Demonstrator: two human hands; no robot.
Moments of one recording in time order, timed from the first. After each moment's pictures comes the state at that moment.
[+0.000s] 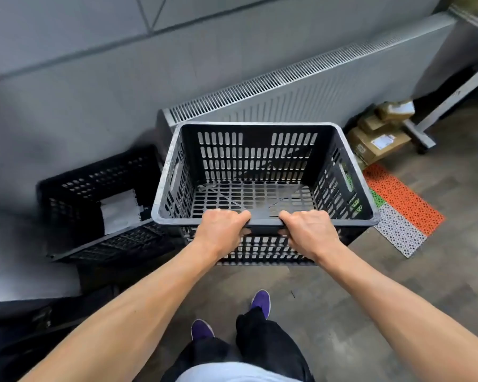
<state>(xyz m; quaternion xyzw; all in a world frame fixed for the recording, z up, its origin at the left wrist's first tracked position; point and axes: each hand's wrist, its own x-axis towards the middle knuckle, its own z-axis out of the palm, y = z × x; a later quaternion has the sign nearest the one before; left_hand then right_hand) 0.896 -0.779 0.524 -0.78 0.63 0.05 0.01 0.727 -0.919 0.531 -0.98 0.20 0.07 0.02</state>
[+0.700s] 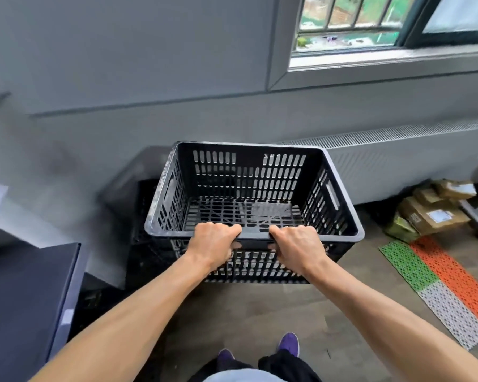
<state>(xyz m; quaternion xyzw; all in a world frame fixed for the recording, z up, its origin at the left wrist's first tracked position) 0.993 -0.559 0.582 -0.86 0.51 -0.03 0.00 0.861 -0.730 0.592 -1.00 0.08 0.00 -0.01</state>
